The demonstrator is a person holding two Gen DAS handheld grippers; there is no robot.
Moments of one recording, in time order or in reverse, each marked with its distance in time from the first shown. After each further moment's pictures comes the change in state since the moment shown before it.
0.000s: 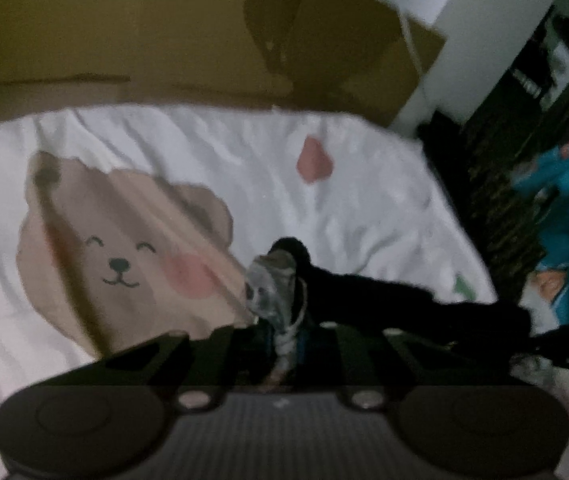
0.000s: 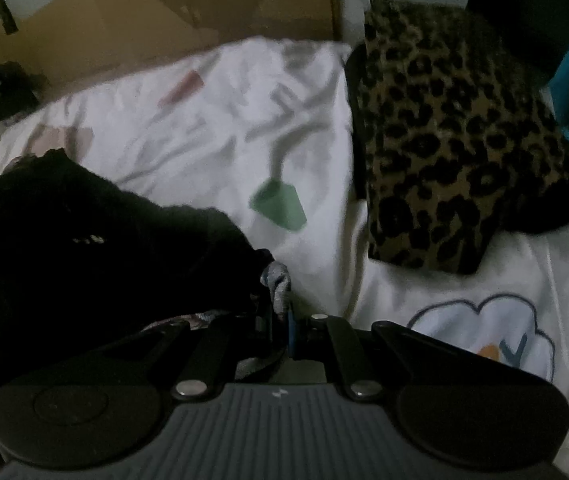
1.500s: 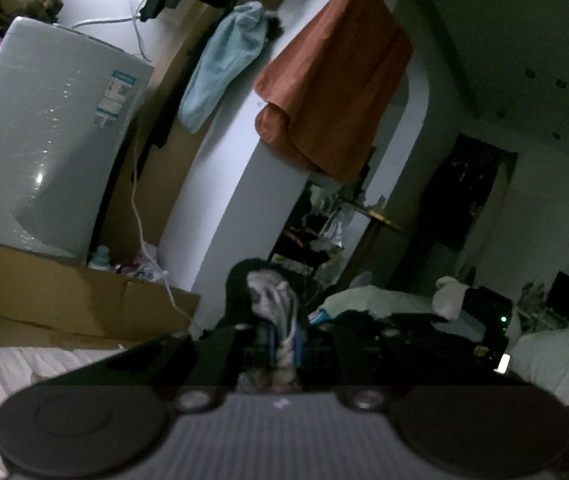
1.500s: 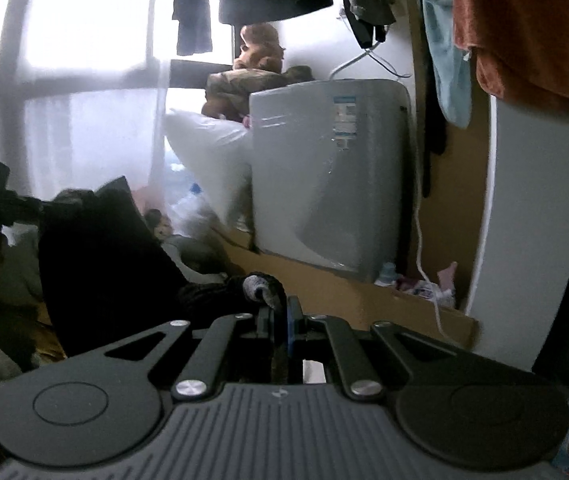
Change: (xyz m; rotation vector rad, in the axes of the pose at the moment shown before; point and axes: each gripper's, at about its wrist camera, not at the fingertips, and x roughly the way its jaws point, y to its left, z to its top) left arm -0.478 -0.122 -0.004 0.158 -0.522 -0.404; right arm -0.427 0.135 0.044 -0.393 -0.654 0.362
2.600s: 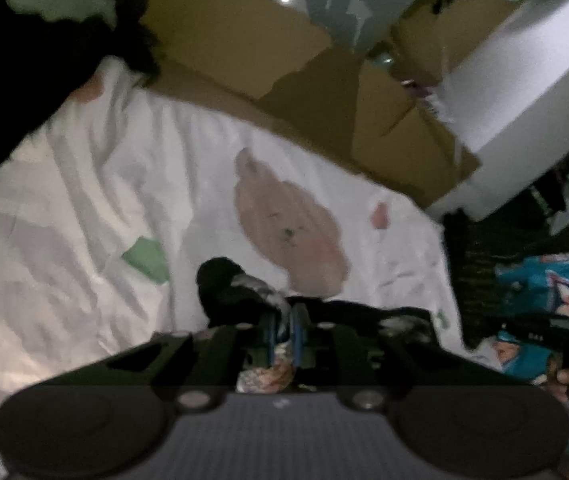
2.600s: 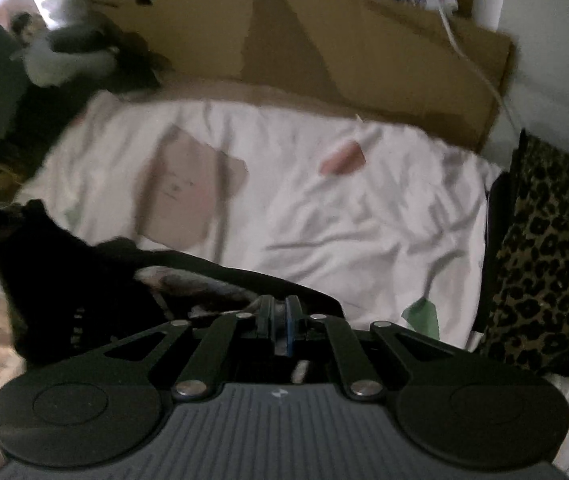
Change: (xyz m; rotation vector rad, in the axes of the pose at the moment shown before) left arm 0.103 0.293 -0.221 -0.477 0.359 0.545; right arm 0.288 -0.094 -0.235 0.167 0.671 -0.123
